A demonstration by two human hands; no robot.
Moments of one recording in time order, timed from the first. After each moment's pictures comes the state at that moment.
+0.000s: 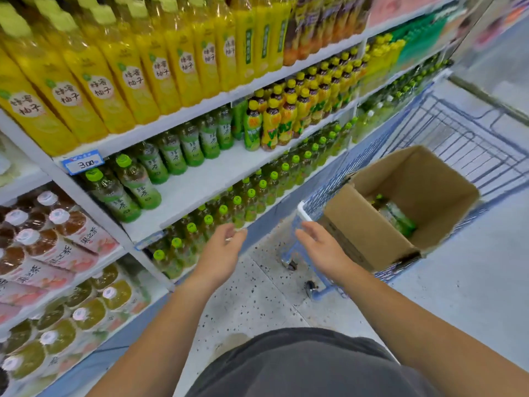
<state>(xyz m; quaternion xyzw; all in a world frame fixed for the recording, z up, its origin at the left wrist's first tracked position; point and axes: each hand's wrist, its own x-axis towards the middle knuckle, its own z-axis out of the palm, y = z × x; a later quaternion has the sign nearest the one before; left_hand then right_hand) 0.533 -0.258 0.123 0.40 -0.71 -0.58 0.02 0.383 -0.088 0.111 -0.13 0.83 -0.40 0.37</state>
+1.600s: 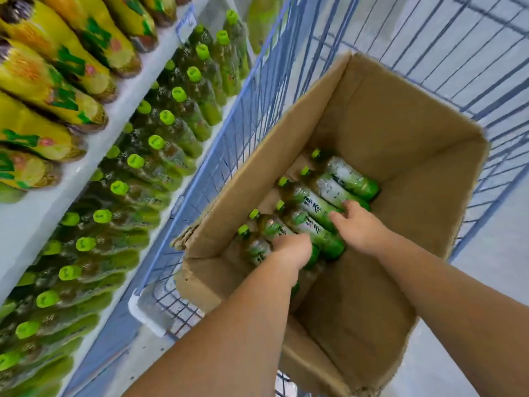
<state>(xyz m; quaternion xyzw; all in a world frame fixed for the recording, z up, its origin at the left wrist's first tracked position) 0.012 -0.011 -0.153 0.49 -0.57 -0.51 -0.41 -0.060 0.116 -0.114 0.09 0.87 -0.25 0.41</state>
